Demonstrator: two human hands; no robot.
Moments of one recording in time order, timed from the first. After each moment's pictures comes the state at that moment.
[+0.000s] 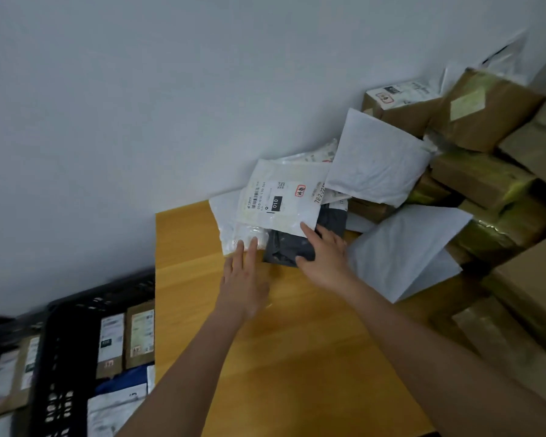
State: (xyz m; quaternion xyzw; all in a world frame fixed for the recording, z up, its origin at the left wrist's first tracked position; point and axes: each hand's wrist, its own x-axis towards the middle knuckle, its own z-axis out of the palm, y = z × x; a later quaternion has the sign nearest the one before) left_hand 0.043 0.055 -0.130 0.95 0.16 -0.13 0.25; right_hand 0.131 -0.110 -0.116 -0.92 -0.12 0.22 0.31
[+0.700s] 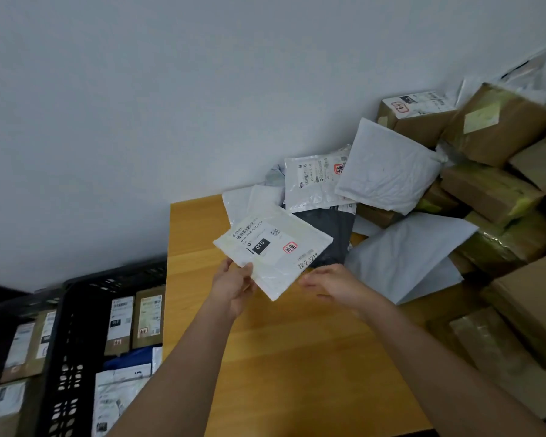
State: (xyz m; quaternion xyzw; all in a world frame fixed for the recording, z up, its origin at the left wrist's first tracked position) left_hand 0.034 0.062 -0.108 0.40 0.49 0.00 0.78; right_hand 0.103 -0.132 -0.096 -0.73 0.03 0.45 0.52
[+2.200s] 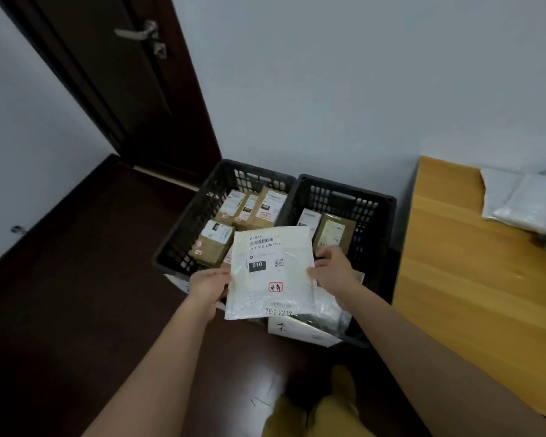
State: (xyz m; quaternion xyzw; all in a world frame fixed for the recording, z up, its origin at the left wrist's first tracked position) left_hand -0.522 0.342 -0.110 0.40 0.69 0.15 0.58; right_hand -0.323 0.214 -0.098 -0.76 -0.14 0.46 0.43
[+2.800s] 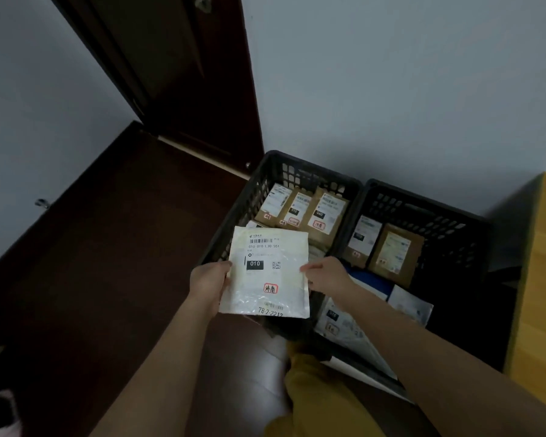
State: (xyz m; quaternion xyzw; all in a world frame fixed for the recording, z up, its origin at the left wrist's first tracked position) left_hand -0.567 0.526 -0.152 0.30 0.72 0.20 0.59; right_hand -0.371 0.427 -0.173 -0.77 -0.14 0.54 0.29
